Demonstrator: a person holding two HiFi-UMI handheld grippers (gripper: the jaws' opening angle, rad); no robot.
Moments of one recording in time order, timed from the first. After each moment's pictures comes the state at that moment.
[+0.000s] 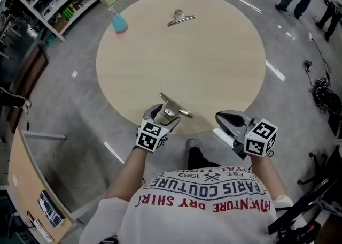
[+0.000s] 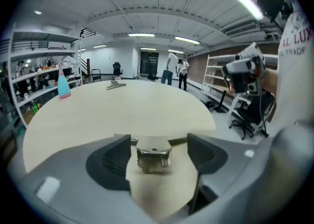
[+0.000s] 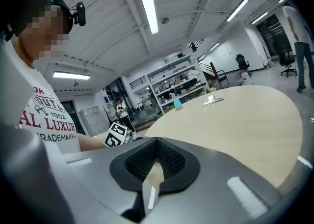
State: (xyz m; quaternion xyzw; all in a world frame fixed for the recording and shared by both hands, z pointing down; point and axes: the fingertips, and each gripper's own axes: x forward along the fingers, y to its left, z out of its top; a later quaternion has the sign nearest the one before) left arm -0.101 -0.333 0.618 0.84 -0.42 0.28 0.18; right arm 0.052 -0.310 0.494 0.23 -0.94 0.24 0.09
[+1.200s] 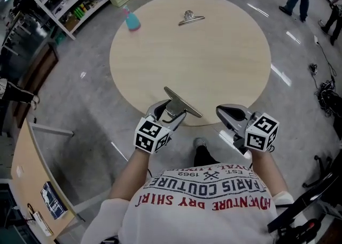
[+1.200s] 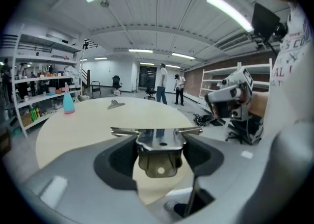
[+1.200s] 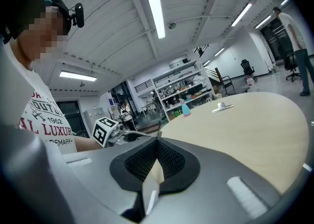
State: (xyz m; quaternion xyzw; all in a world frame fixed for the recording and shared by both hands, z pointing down) left arm -0.098 -0.291 0.526 0.87 -0.42 0.20 0.15; right arm 0.026 -0.282 0.465 0.21 -0.95 0.22 0.07
